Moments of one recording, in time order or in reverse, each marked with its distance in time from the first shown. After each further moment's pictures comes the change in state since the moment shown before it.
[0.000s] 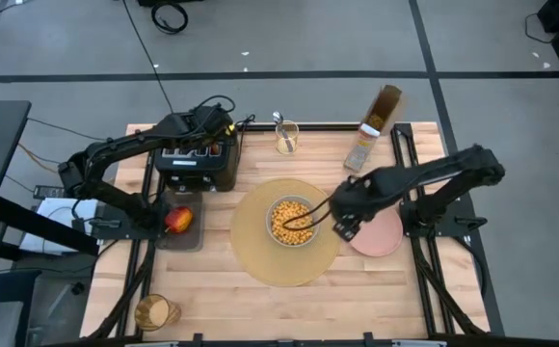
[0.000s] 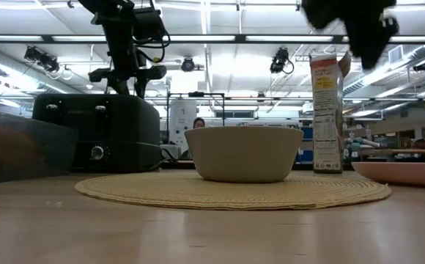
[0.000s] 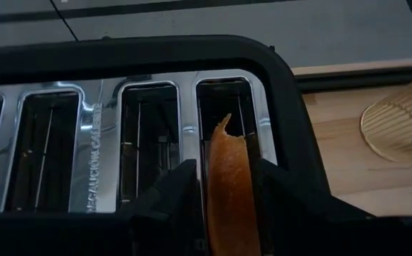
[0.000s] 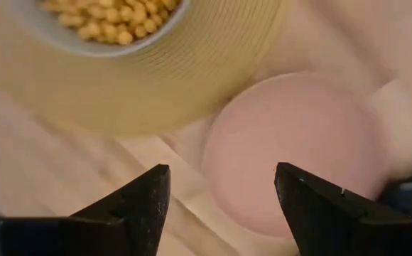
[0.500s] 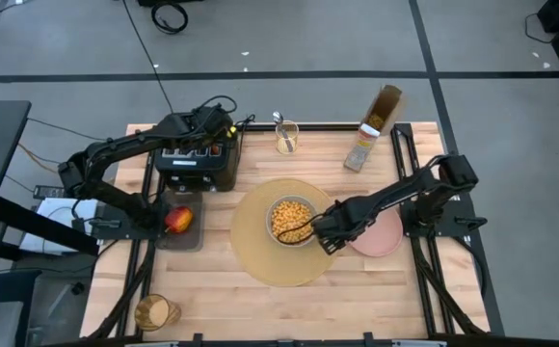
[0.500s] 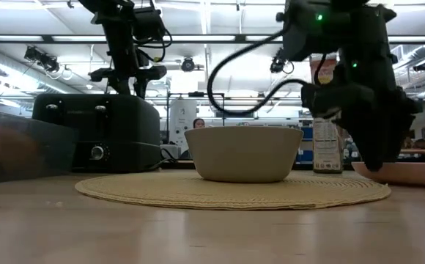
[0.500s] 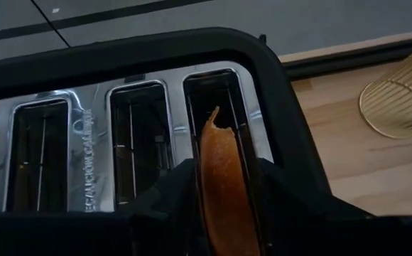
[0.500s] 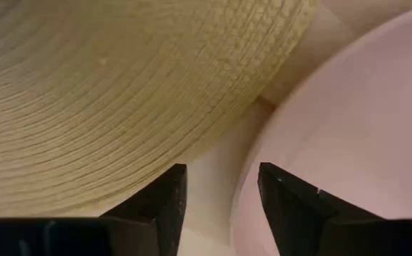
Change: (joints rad) left arm -0.004 0.000 0.000 -0.002 0.020 0.091; right arm 0.001 0.236 -0.337 0.445 -0.078 0.216
